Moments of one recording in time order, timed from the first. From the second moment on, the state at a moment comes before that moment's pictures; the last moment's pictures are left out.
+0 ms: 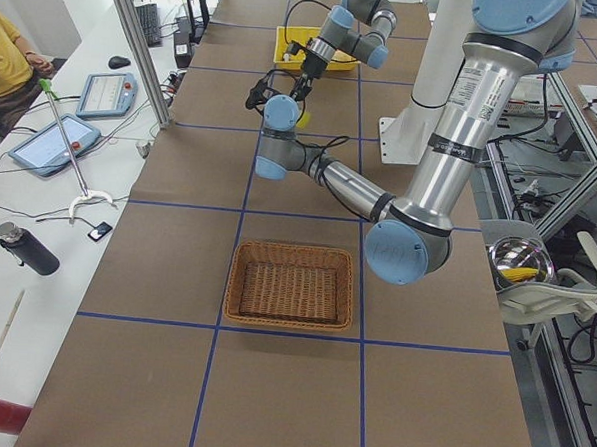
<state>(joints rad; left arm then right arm) -0.93 -1.91 -1.66 -2.90 -2.41 -1.18 0.41 -0.74 1.64 -1.05 1.49 1.18</state>
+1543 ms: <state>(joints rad) -0.91 -1.90 -1.67 -2.90 -2.41 -1.22 0.41 -0.75 1.65 -1.02 1.39 1.25</state>
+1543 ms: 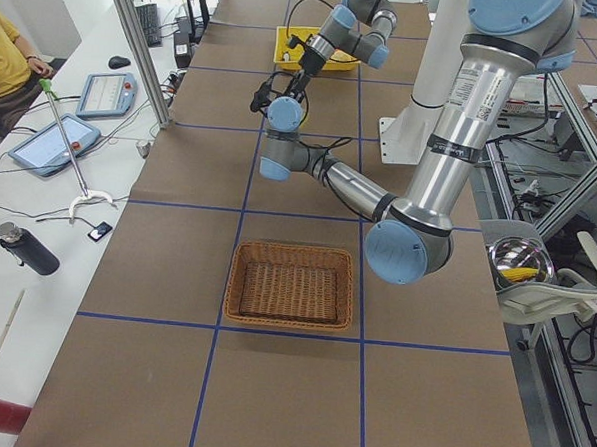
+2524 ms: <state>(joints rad) -0.91 -1.89 -1.66 -2.90 -2.41 -1.22 0.43 -0.91 1.81 -1.03 1.51 1.20</state>
